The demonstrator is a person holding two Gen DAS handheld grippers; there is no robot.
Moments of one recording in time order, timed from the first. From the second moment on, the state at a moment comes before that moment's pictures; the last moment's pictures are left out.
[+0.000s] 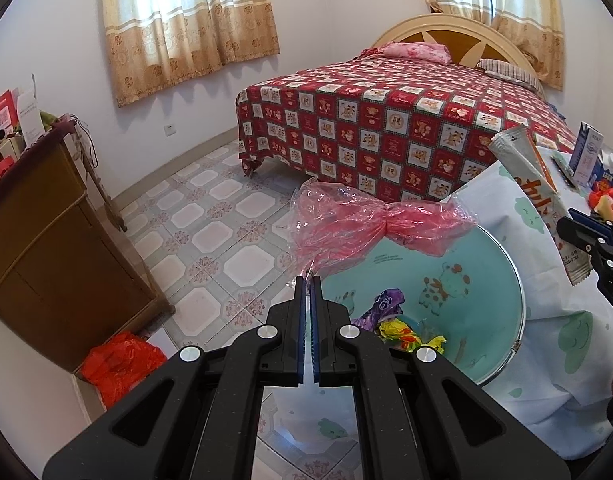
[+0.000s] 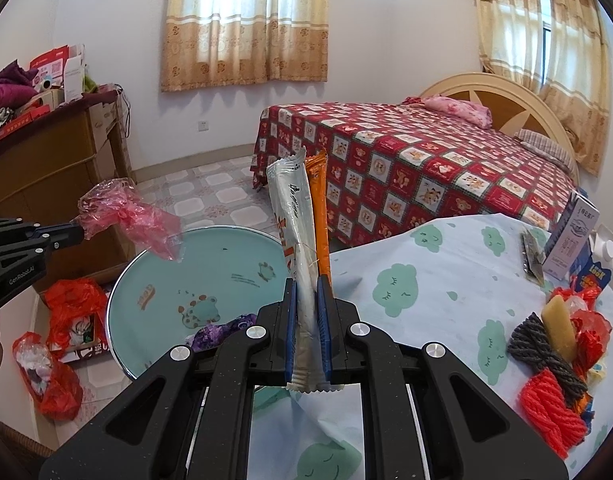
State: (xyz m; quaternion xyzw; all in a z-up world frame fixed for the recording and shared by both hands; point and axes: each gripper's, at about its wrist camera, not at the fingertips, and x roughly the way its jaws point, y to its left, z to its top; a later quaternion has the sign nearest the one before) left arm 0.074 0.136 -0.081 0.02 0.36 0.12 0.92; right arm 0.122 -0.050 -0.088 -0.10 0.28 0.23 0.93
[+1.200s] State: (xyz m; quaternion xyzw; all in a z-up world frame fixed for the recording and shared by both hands) left arm 0.076 0.114 -0.098 0.03 0.38 0.09 0.92; right arm 0.119 -0.038 -0.096 -0.11 0.29 0.25 0.92
